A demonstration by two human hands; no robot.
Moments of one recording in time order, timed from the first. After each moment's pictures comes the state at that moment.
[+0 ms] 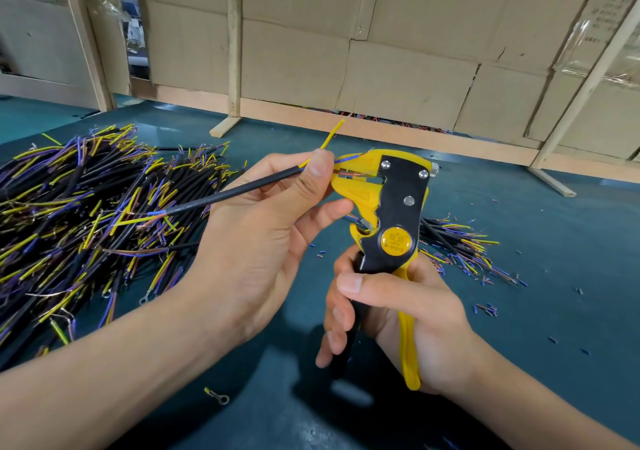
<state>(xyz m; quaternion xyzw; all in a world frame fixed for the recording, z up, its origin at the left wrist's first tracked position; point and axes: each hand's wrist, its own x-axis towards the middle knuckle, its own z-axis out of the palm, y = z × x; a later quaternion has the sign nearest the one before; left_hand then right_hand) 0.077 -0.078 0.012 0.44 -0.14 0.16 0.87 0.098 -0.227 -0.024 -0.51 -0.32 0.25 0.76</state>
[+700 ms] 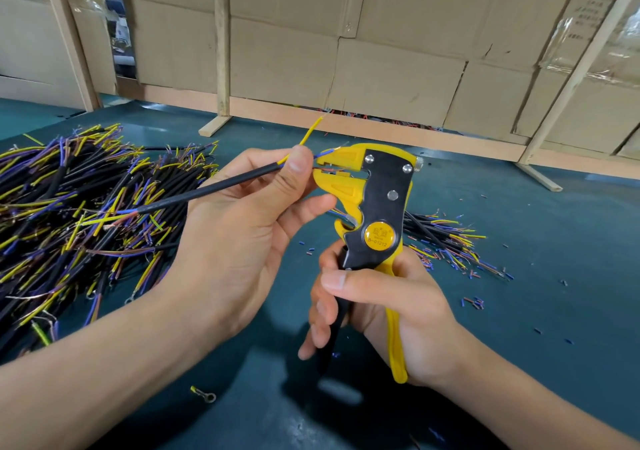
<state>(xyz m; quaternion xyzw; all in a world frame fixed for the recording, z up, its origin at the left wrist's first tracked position) 0.080 -0.080 0.011 0.45 -0.09 0.21 0.86 0.099 -0.228 -0.024 -0.52 -0.33 0.25 0.75</state>
